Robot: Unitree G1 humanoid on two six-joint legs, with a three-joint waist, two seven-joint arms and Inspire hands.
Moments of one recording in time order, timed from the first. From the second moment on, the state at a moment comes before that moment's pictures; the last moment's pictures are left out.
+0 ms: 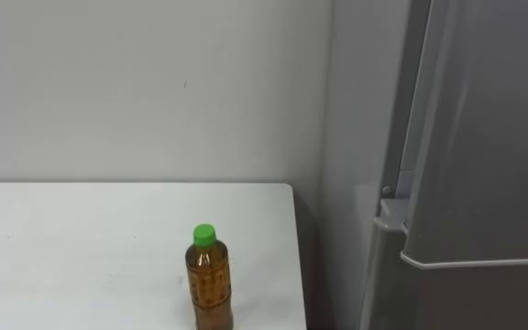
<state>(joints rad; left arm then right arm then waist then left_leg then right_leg) 0.26 0.18 0.08 1.12 0.28 0.06 -0.02 0.15 -0.22 0.01 1.21 0.42 -0.03 0.16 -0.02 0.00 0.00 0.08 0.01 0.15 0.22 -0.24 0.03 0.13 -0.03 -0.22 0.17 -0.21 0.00</state>
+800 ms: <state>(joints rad) 0.27 0.18 0.09 1.13 0.17 0.08 0.00 0.14 -0.22 0.00 1.24 0.40 -0.02 0.18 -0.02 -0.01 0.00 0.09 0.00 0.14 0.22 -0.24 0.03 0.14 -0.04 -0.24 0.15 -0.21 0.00</state>
